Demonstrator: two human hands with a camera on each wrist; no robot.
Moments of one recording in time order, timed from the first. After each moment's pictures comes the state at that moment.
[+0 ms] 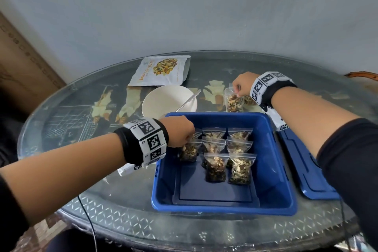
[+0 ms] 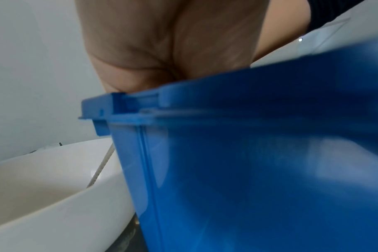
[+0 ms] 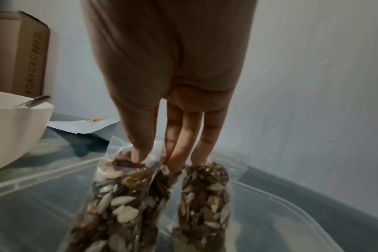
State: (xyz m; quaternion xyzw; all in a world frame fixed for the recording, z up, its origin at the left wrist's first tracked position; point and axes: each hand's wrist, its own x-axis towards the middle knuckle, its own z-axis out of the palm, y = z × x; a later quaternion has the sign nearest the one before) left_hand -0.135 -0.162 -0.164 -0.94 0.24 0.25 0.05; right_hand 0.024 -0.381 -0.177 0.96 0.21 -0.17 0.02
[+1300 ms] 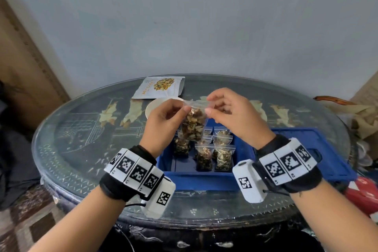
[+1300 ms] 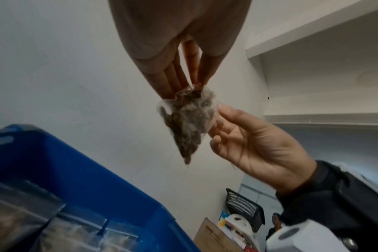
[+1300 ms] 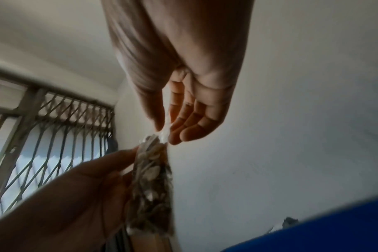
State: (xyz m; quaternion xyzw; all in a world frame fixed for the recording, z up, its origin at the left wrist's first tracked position) left_hand -0.257 -0.172 -0.112 -0.74 0.09 -0.16 -0.65; right_hand -0.236 -0.355 -0.087 0.82 0.25 0.06 -0.51
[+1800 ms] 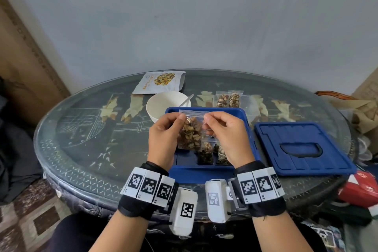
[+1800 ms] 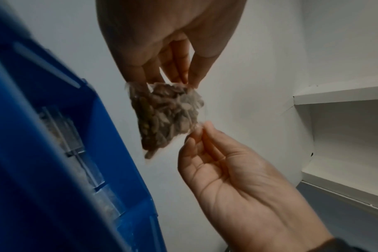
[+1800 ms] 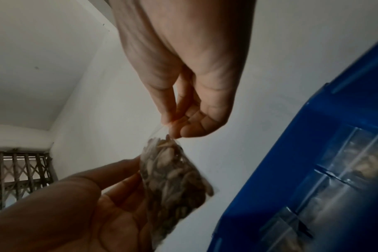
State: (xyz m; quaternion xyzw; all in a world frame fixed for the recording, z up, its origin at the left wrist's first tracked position) left_hand -0.278 -0.189 -0.145 -0.61 -0.07 -0.15 -0.77; right_hand -0.261 -0.326 -0.139 0.72 0.09 0.07 -0.68
